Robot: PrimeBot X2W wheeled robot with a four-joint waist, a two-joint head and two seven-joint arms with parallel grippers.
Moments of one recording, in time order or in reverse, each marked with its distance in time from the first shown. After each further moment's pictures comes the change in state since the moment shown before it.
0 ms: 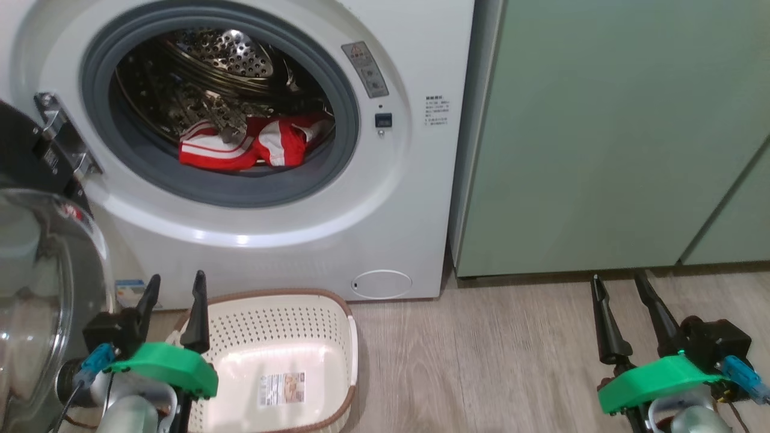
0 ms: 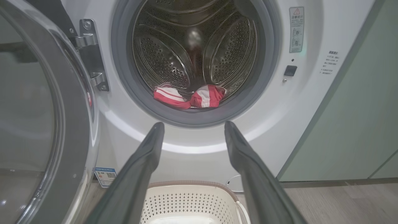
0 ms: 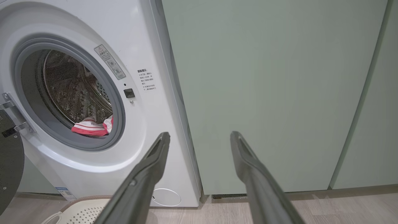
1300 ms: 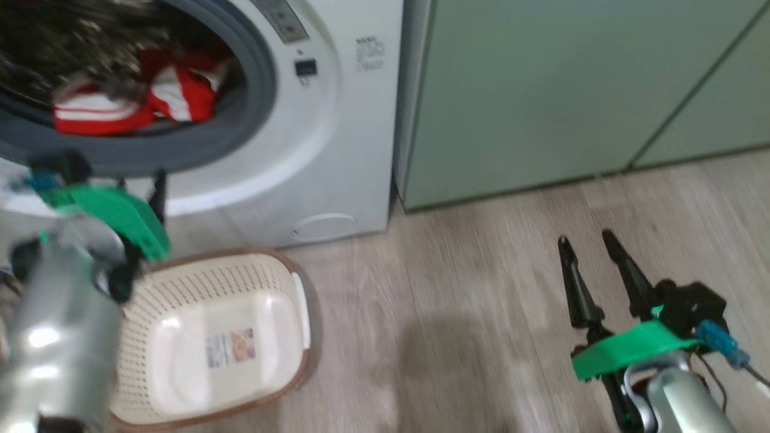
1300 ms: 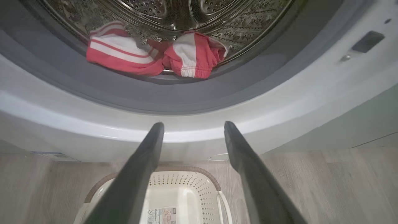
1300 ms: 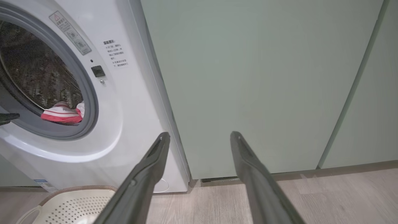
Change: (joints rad) left arm -0.532 0.115 -0.085 0.399 -0.239 0.000 0.384; right arm -0.097 0.002 0.088 -0.031 -0.005 0.000 0.000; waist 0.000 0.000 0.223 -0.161
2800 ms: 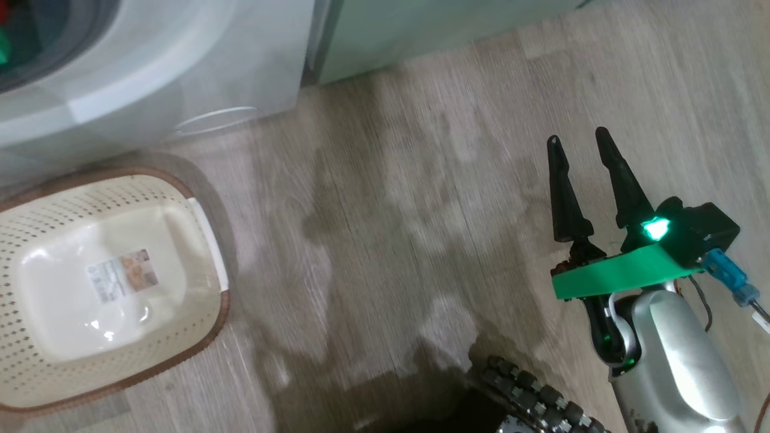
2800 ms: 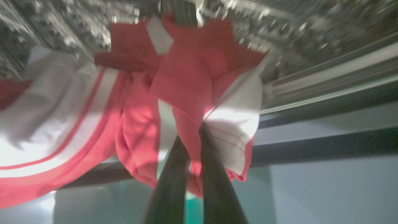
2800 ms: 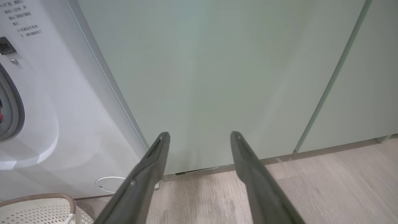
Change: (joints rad) left arm -0.667 0.168 -0.180 0.382 0.060 0.005 0.147; right arm -0.197 0.077 -0.003 -0.074 -0.002 0.000 -0.003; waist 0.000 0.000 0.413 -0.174
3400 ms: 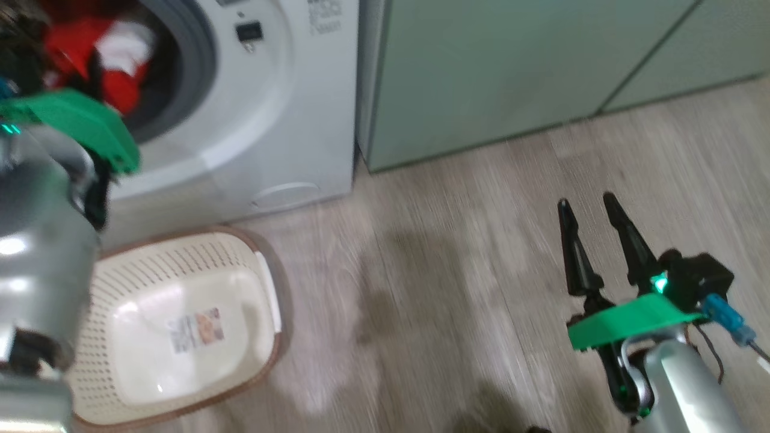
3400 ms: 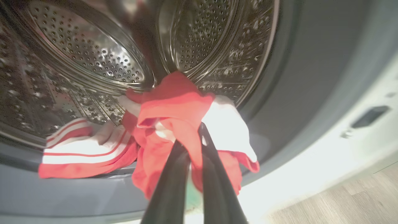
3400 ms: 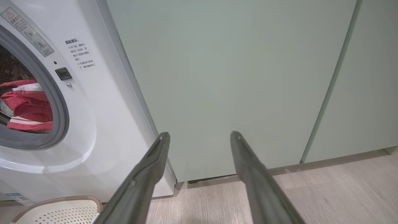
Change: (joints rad) left arm 0.316 -0.118 -0.078 -0.102 -0.099 -0.005 -0.483; right arm 0.116 -0.049 -0.007 0.051 0.009 0.000 0.000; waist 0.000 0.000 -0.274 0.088
